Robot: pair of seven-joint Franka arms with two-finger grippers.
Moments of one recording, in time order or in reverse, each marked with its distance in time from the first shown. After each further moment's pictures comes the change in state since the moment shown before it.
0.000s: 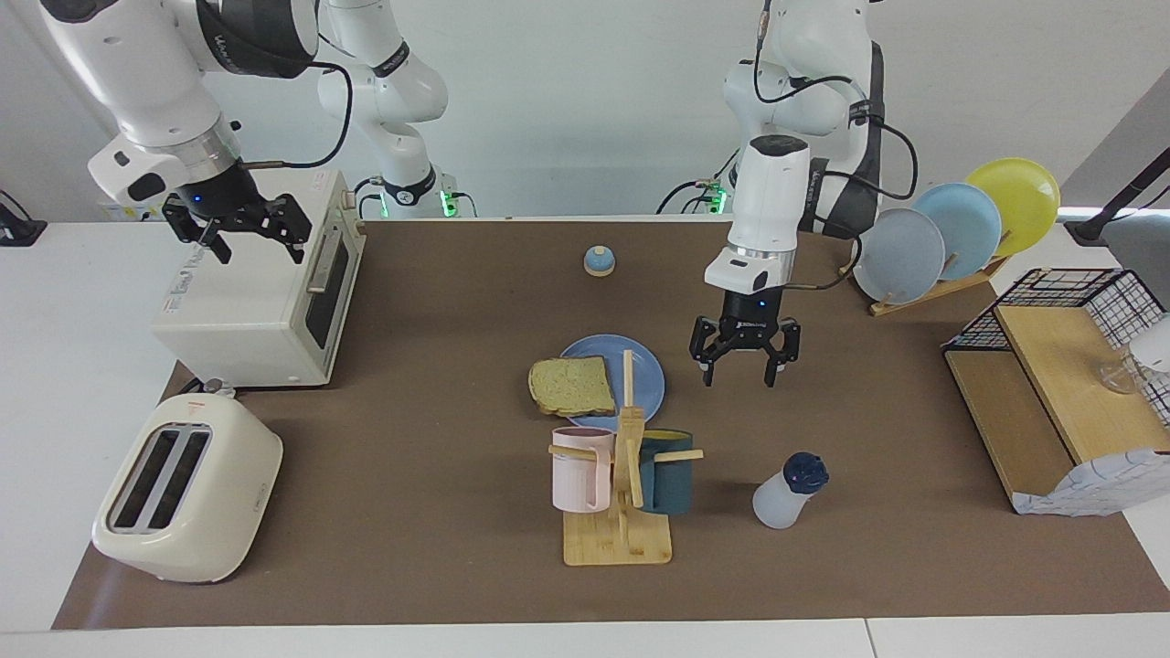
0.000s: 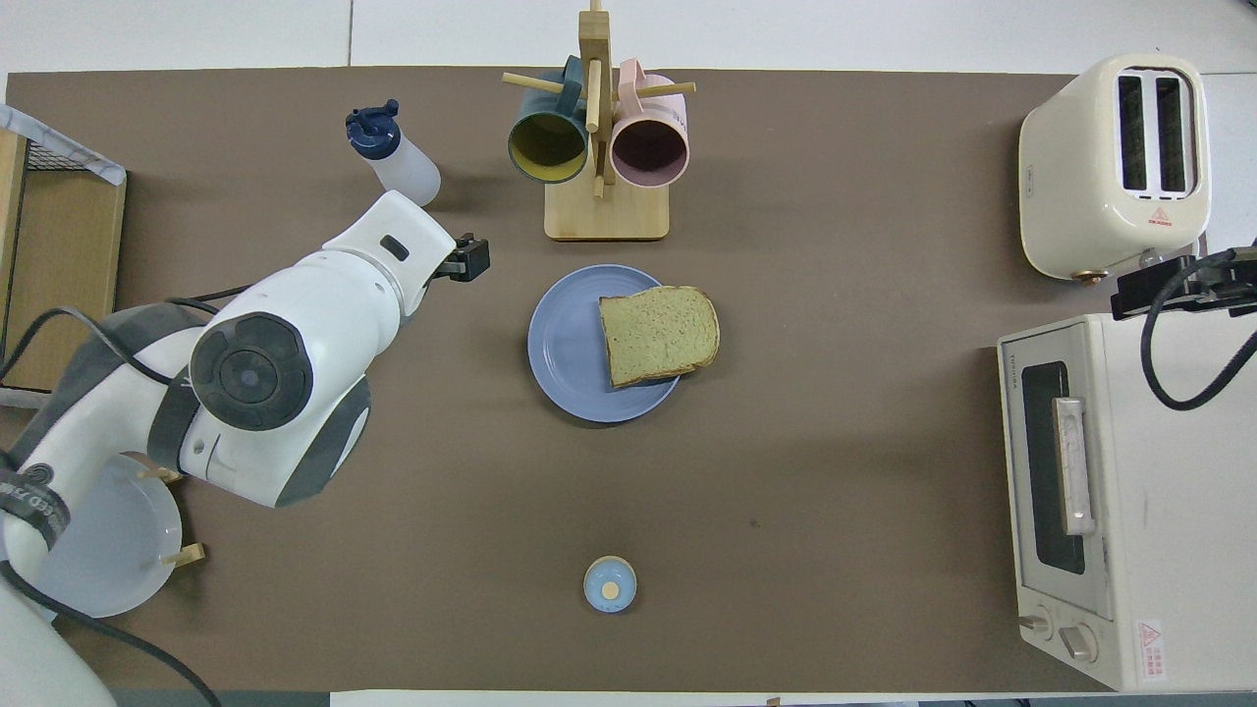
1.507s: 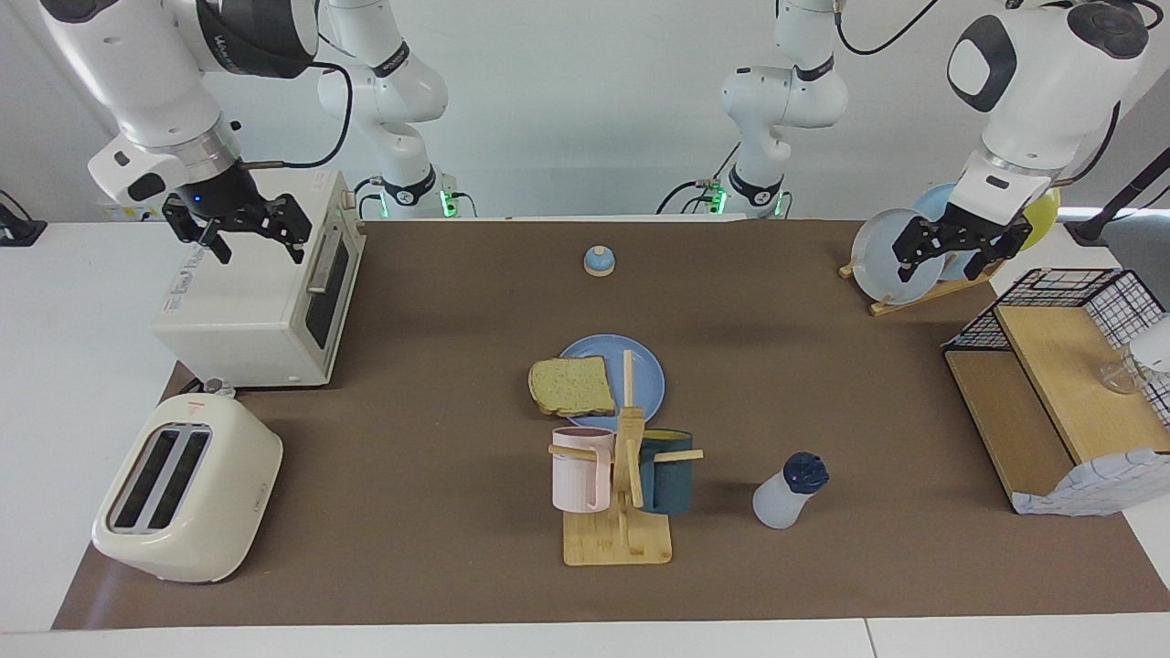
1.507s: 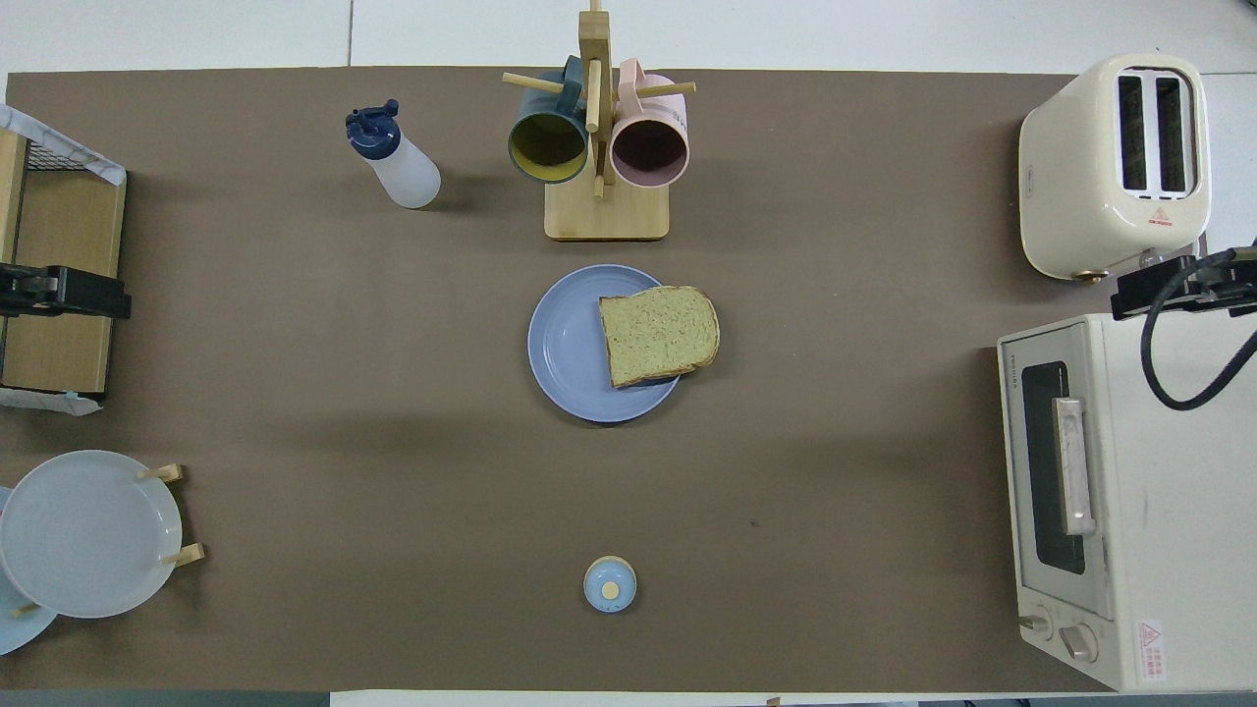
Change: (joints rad) left arm 0.371 -0.129 0.033 0.301 -0.186 -0.843 0.612; right arm 0.000 0.000 0.000 0.000 0.000 0.000 0.000
